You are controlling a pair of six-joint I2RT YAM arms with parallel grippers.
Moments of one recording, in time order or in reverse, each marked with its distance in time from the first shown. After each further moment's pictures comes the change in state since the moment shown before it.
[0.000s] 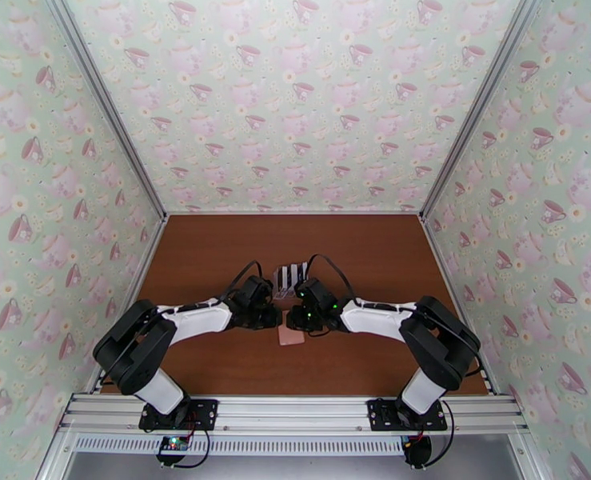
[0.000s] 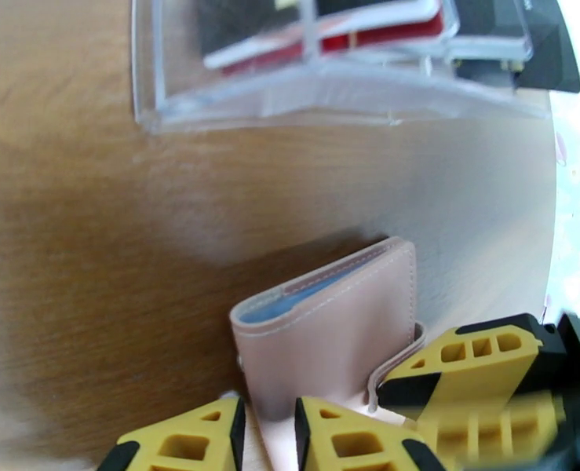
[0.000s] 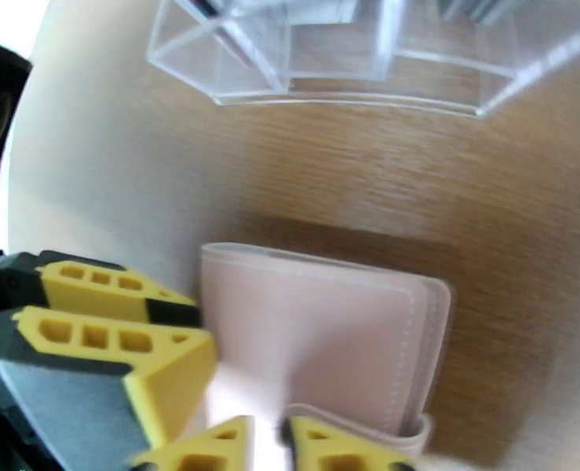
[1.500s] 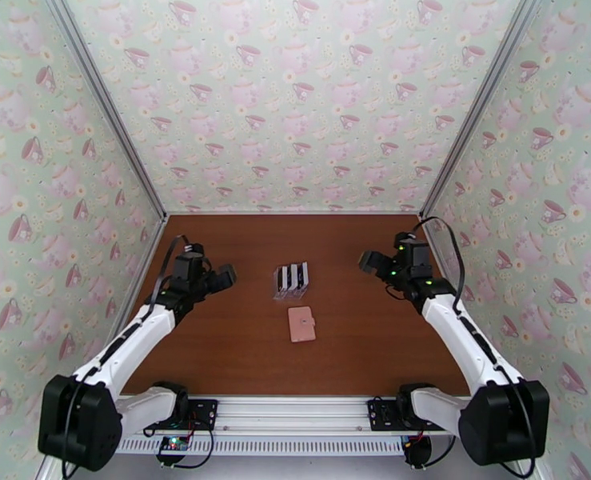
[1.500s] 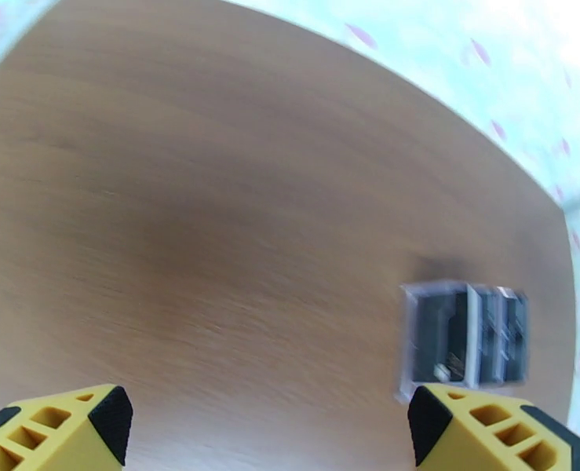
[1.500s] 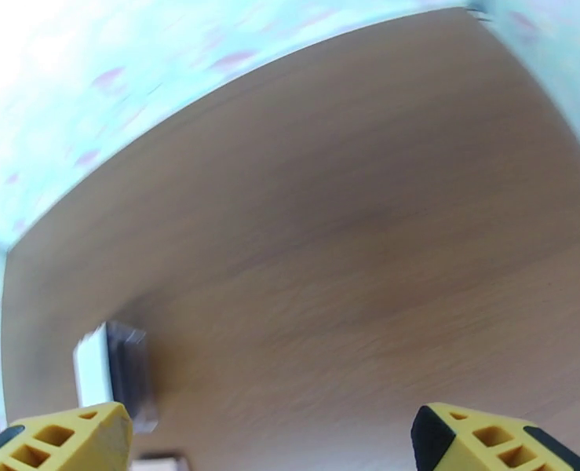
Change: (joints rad) left arm 0.467 -0.482 -0.042 -0.129 -0.343 0.244; right arm -0.768 -0.449 0.050 -0.268 0.170 -0.278
